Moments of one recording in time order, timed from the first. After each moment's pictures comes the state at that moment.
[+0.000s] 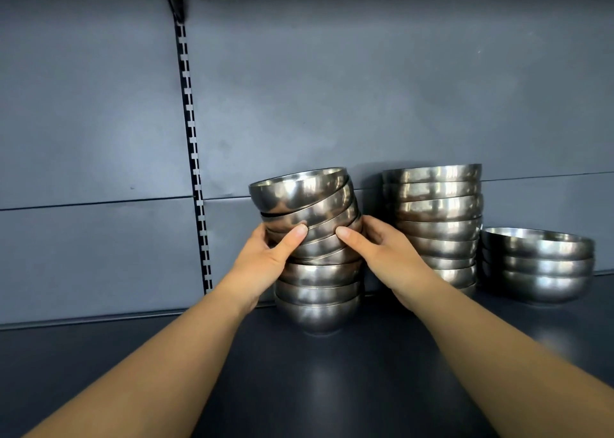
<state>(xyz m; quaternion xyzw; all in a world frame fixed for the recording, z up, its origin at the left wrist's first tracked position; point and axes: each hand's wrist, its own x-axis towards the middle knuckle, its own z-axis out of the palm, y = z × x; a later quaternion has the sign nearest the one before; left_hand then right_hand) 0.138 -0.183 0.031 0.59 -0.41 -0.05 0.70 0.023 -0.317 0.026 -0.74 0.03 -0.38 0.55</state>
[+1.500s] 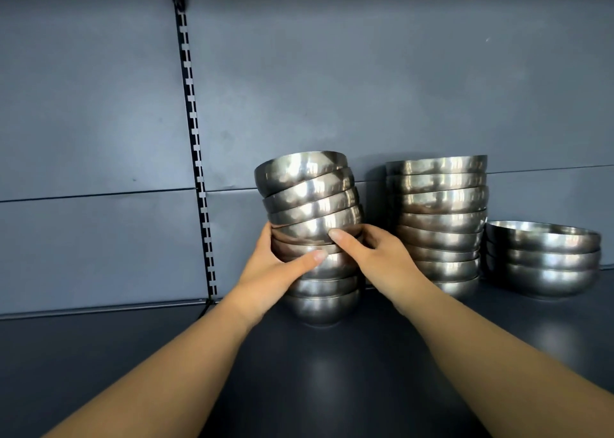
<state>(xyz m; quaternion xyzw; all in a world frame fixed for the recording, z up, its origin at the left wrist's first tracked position) 0.129 -0.175 0.011 0.60 -0.46 -0.06 0.66 0.026 -0.305 0.015 -0.75 0.12 -0.40 0.52</state>
